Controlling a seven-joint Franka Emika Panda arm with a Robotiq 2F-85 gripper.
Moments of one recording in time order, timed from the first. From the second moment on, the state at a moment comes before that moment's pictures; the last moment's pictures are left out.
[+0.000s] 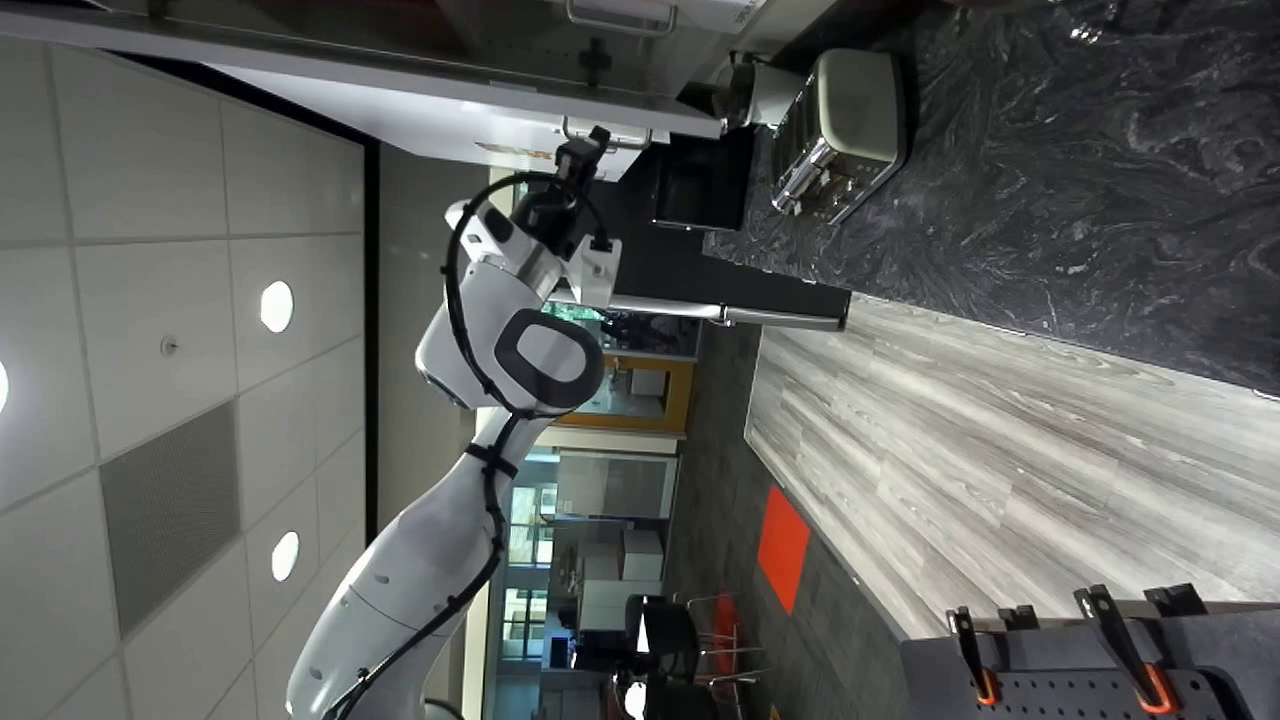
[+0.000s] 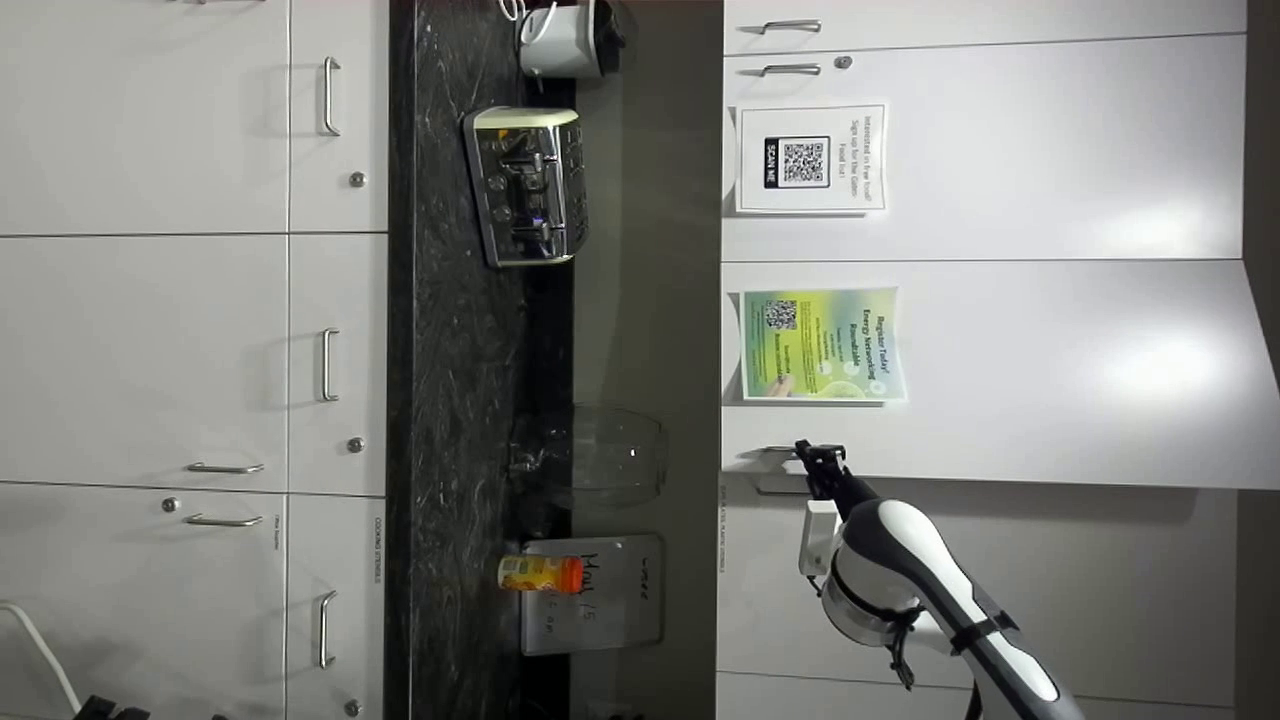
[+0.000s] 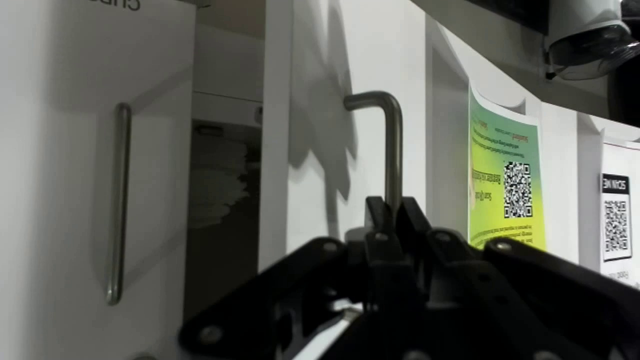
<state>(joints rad) -0.53 -0.08 0.25 -2.11 0.19 3.22 -0.22</state>
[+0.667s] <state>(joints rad) -0.20 -0.24 0.08 -2.31 0.13 3.29 -0.18</state>
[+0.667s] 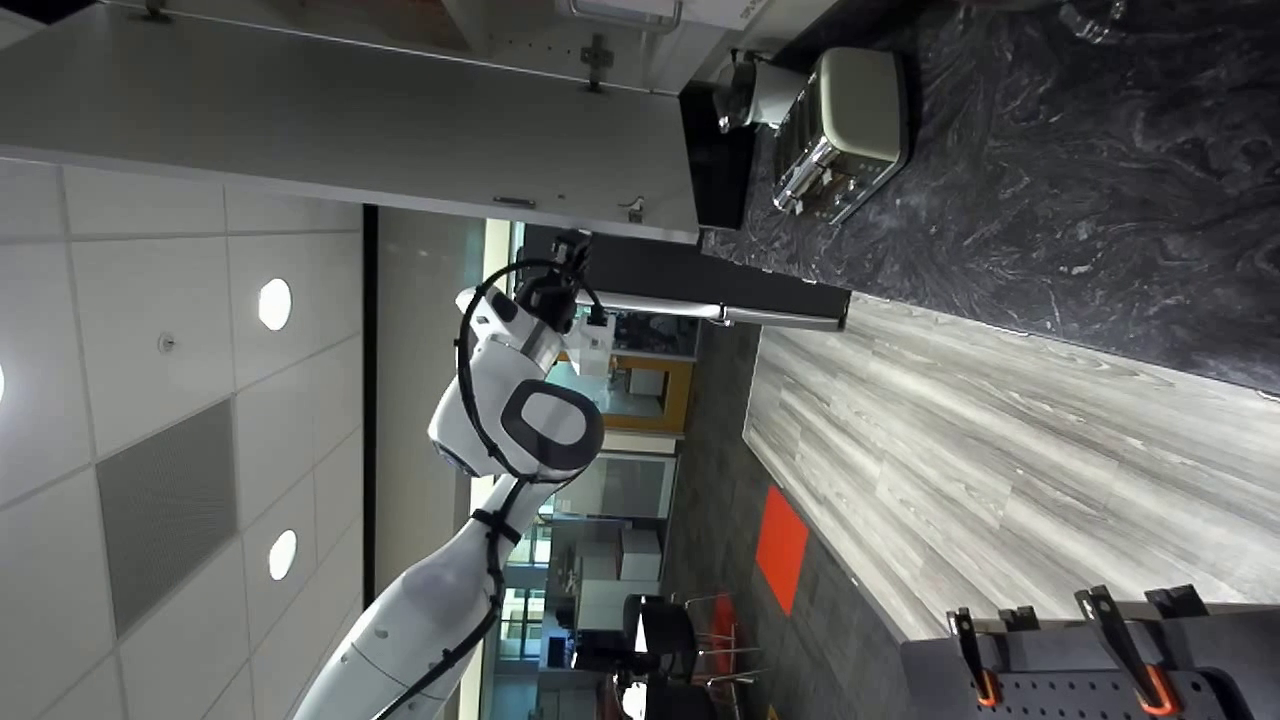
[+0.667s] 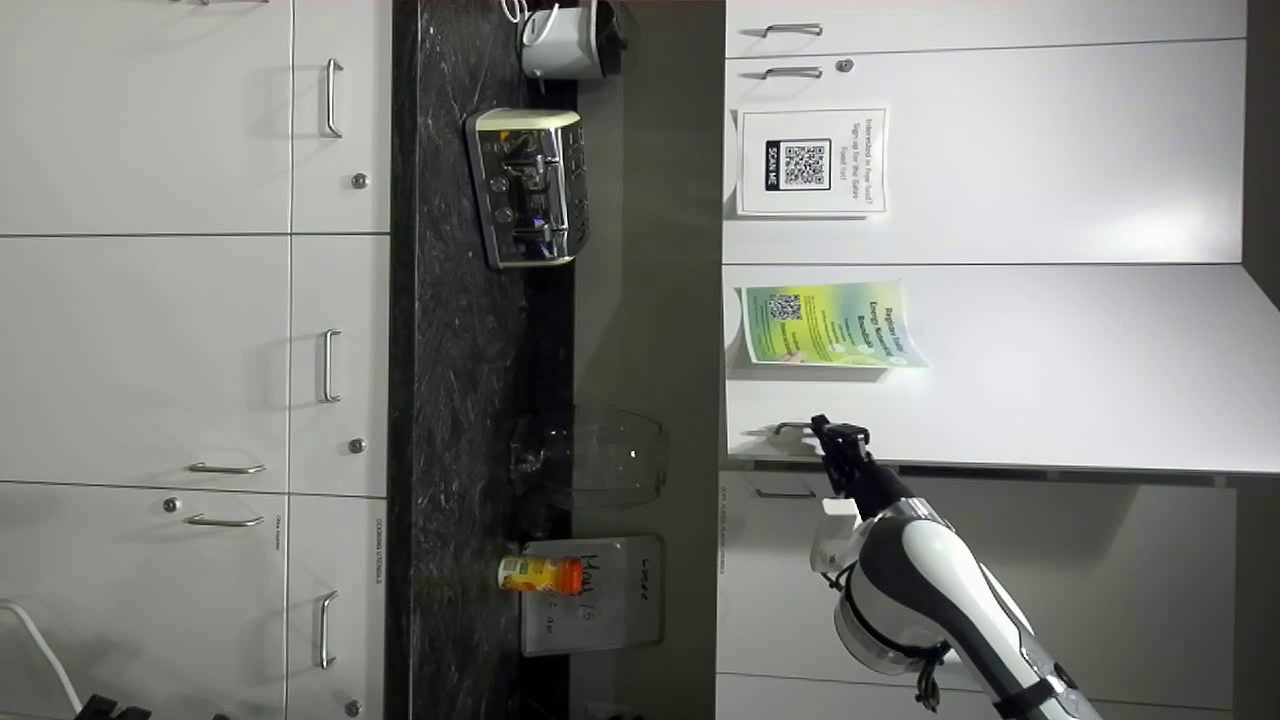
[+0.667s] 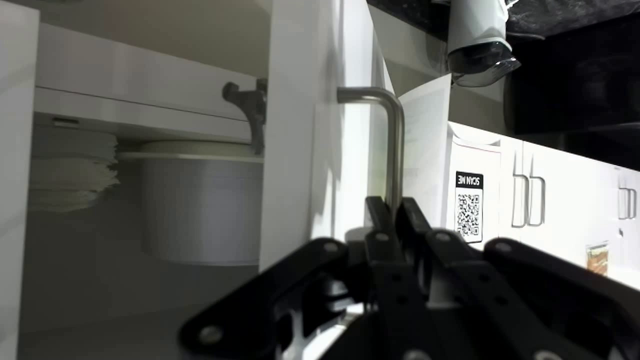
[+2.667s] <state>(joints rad) 0.08 -0.39 0.14 -2.61 0.01 3.31 -0.17</state>
